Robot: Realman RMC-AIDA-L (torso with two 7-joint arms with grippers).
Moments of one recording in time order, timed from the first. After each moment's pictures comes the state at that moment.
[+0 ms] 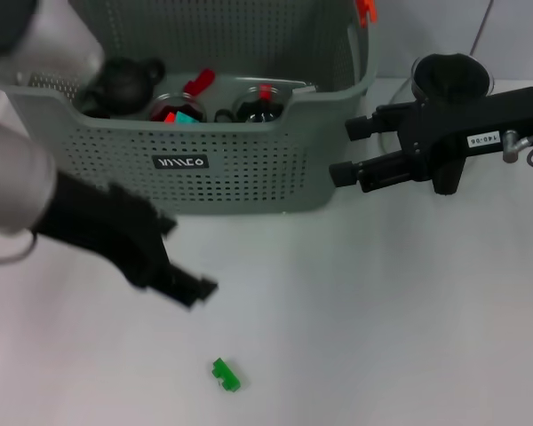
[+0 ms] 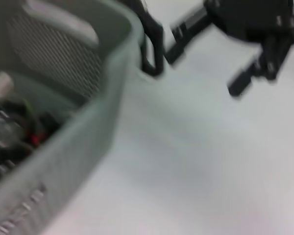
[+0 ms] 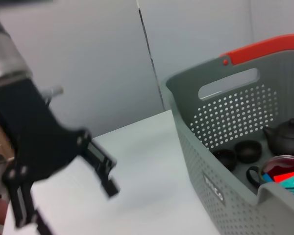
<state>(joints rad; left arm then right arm) -0.43 -2.17 -1.98 -1.84 -0.73 1.93 -2.40 0.78 2.02 -0.86 -0.82 -2.05 -1.61 1.76</state>
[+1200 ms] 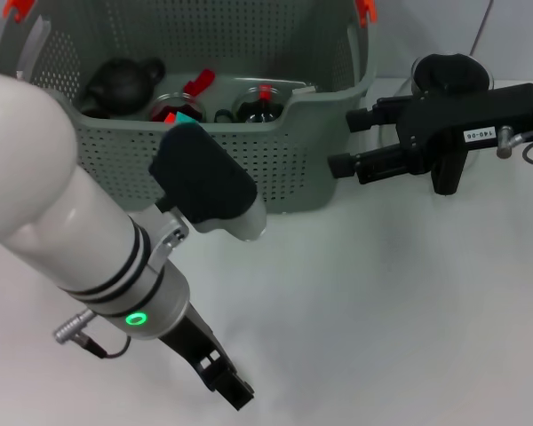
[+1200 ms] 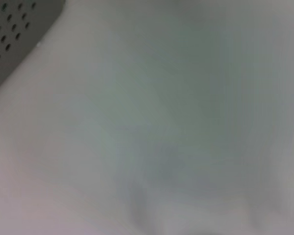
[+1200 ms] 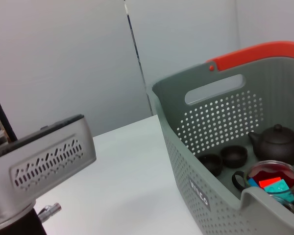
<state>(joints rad) -0.41 -2.18 -1.39 -1.57 -0.49 1.62 -2.72 0.78 2.02 -0.85 -0.80 -2.05 -1.57 1.73</state>
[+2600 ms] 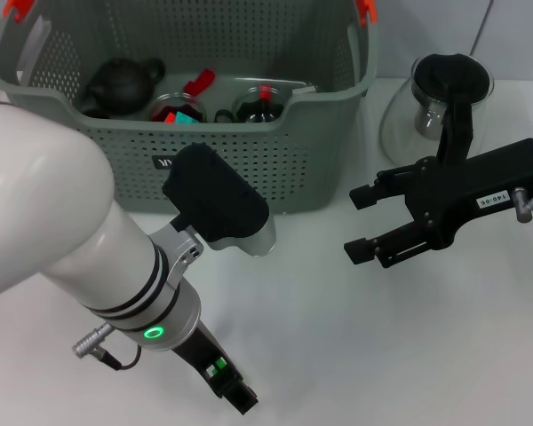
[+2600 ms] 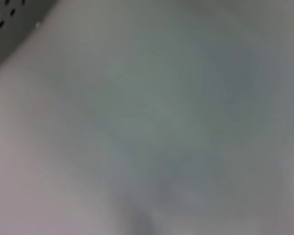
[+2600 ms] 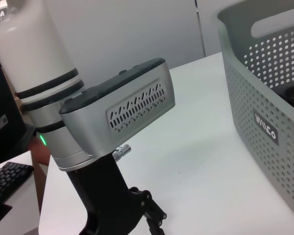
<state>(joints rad) -0.41 -2.18 -1.32 -1.50 -0.46 1.52 -2.79 0.77 2.02 -0.90 -0.79 -2.15 -1.71 1.70</state>
